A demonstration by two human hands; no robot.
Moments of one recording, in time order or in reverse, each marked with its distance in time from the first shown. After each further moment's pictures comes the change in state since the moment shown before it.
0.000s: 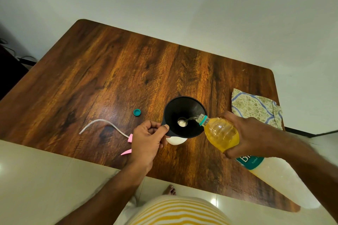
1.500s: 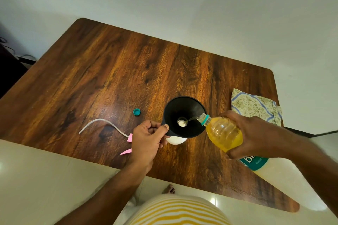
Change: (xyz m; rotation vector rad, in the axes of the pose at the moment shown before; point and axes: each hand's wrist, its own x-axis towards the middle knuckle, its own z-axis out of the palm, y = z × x) left_hand 0.002 -0.002 0.002 0.000 0.023 -0.011; right_hand -0.013 -0.013 -0.010 -0.012 -0.028 0.041
